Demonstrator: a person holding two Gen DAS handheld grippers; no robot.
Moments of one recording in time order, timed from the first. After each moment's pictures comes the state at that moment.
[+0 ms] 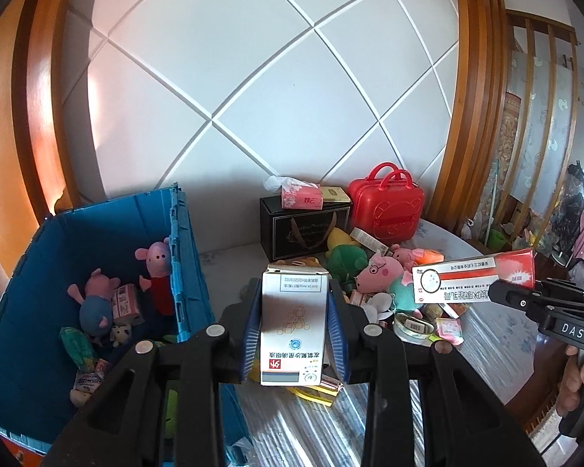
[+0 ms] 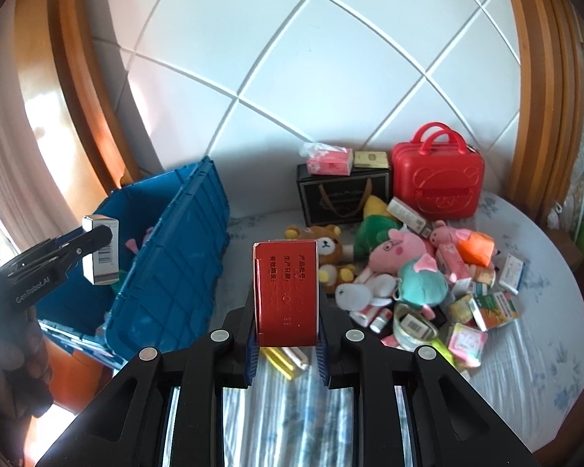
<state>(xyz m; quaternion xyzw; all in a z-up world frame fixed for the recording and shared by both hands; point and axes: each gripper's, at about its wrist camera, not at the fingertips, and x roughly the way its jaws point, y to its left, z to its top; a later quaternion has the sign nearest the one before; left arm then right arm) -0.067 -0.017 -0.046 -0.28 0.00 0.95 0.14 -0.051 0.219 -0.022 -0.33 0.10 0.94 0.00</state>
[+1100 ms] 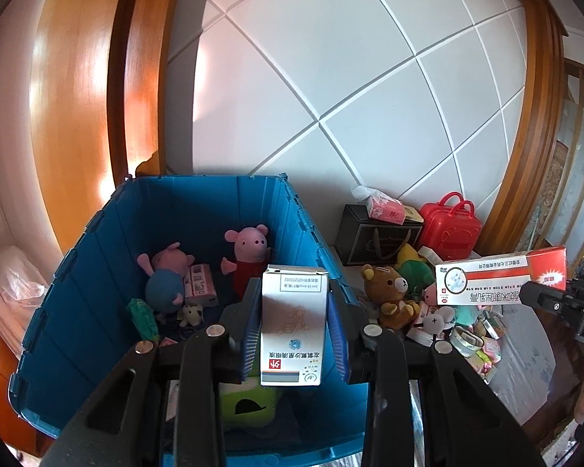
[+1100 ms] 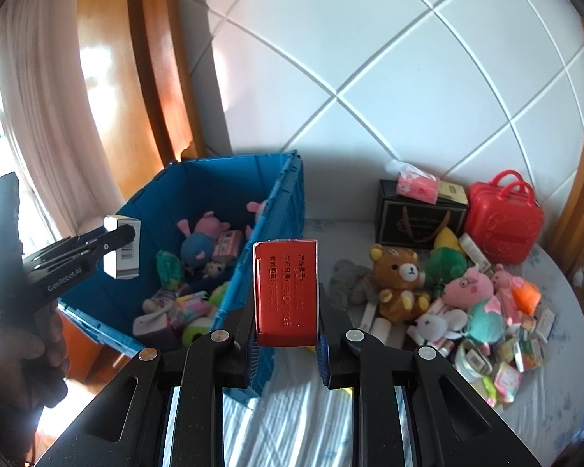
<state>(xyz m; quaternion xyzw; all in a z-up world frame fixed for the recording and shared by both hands) -0.063 -0.195 -0.069 -0.27 -0.06 0.96 0.06 -0.107 0.054 0.003 -0.33 0.02 0.94 -0.07</state>
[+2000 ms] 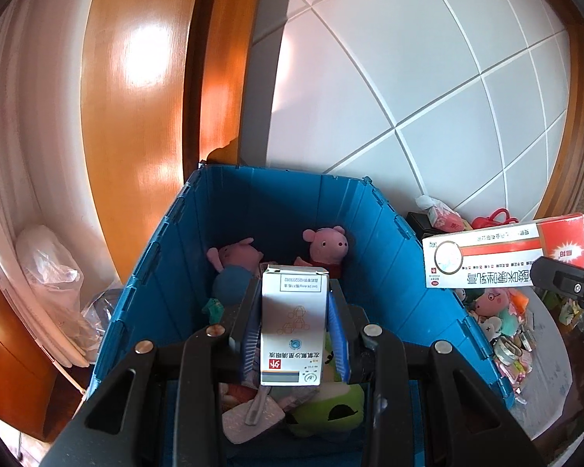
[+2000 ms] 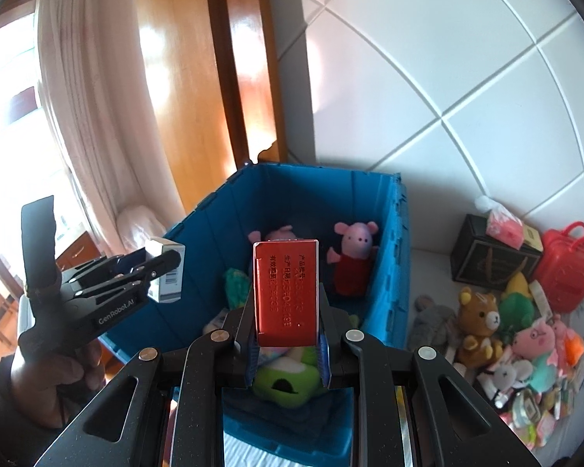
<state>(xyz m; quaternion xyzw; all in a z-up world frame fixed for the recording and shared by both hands) -0.085 -0.326 -0.089 -0.28 -0.08 0.96 0.00 -0.179 -0.100 0.010 -0.32 -0.01 0.93 -0.15</state>
